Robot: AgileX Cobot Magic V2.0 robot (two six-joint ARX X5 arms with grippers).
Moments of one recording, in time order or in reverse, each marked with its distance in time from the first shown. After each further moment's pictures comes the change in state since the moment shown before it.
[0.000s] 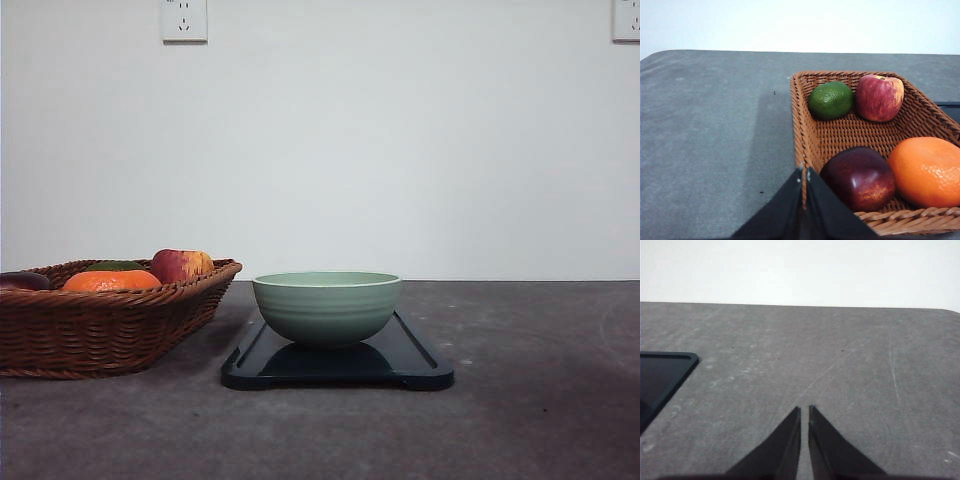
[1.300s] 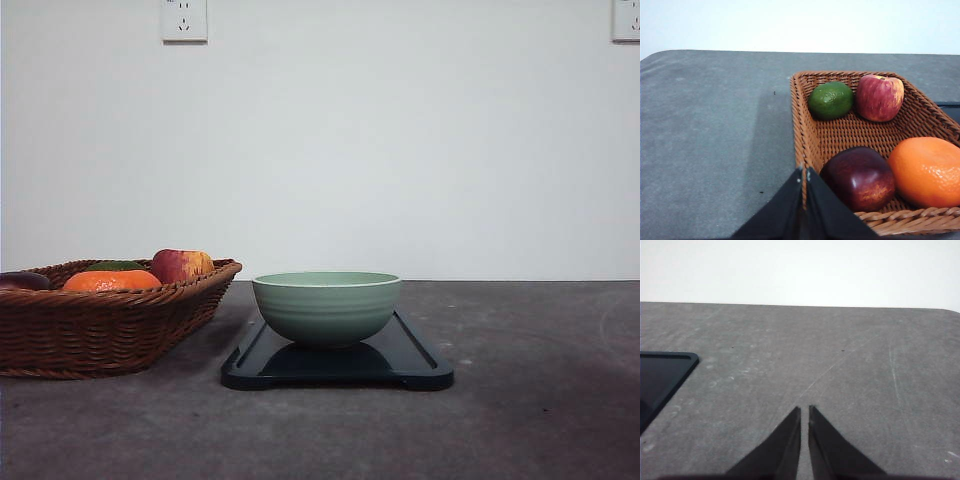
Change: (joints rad) left_arx 0.000 0.000 0.000 0.000 0.000 0.000; right_arx 0.000 0.000 0.000 0.000 0.000 0.000
